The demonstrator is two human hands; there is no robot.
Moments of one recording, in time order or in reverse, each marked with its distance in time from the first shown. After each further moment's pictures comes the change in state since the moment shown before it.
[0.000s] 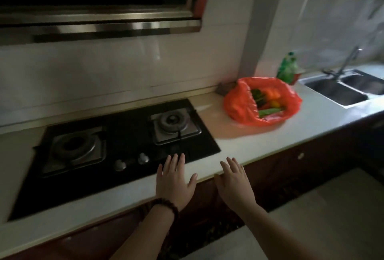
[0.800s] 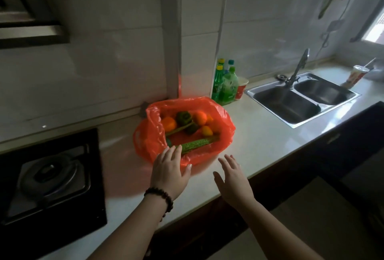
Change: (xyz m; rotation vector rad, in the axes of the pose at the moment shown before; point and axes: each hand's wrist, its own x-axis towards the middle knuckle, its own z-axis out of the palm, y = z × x) left_hand 0.292 0.337 0.131 -0.087 0.037 0.182; right_hand 0.232 0.362 -0.145 0.091 -0.004 0.124
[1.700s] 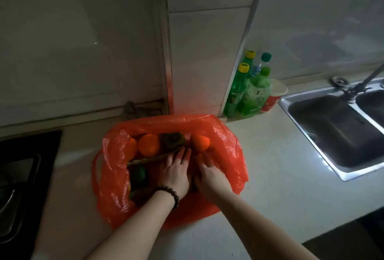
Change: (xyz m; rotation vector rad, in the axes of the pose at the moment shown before) left_hand 0.231 -0.001 0.151 0.095 -0.298 -0.268; right_hand 0.280 0.062 0.057 -0.090 -0.398 -0.178
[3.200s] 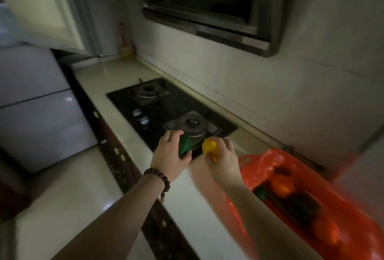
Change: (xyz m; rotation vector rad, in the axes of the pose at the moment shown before) left_hand -0.304 -0.092 -0.125 -0.186 0.984 -0.857; right_hand -0.108 -0.247 -0.004 0.329 -0.152 -1.063
